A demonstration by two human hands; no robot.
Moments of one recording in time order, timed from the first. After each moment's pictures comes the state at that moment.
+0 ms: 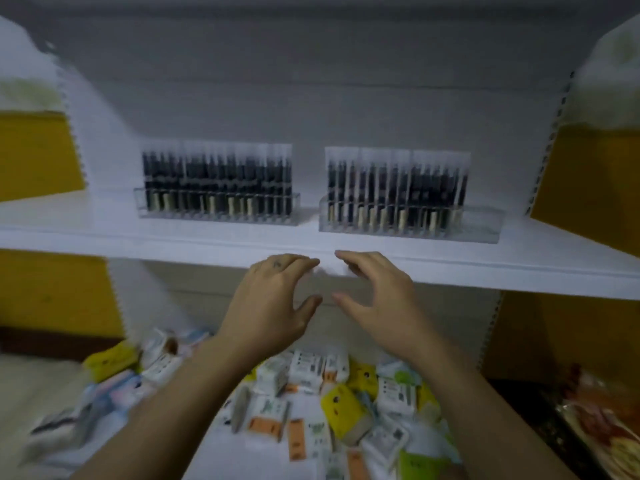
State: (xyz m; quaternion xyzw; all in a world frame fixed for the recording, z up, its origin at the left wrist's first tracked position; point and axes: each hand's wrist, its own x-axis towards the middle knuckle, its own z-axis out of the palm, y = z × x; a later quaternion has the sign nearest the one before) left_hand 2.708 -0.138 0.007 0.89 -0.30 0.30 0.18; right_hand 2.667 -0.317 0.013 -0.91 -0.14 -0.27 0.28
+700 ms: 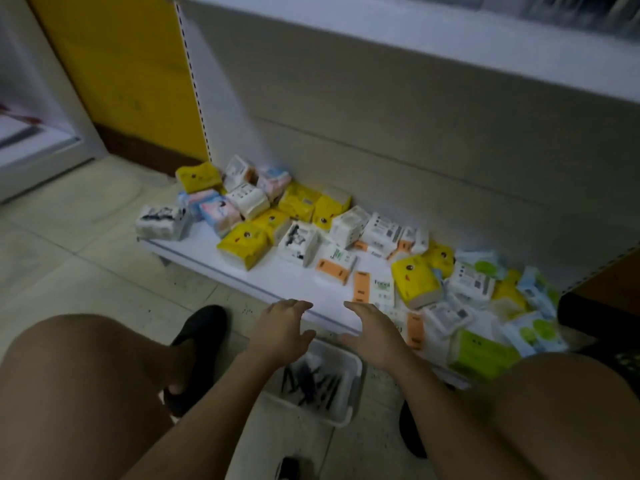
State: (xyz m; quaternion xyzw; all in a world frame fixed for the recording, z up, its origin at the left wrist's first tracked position) left_hand 2.670 -0.032 -0.304 0.97 -0.07 -0.10 0.22; right_hand 2.683 -0.223 -0.292 -0.94 -0.07 0.22 0.26
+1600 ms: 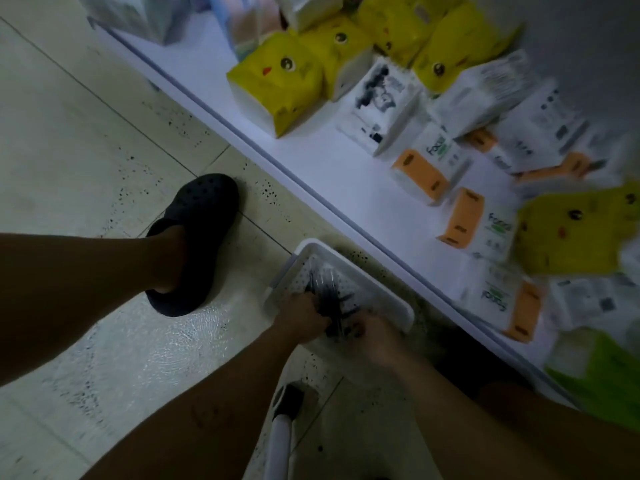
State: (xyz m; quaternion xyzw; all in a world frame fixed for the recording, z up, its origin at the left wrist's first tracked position) left_hand 2.689 -0.033 -0.547 0.80 0.15 -0.40 0.41; right_hand 2.708 -0.189 -0.526 -0.85 0.02 0.49 0.21
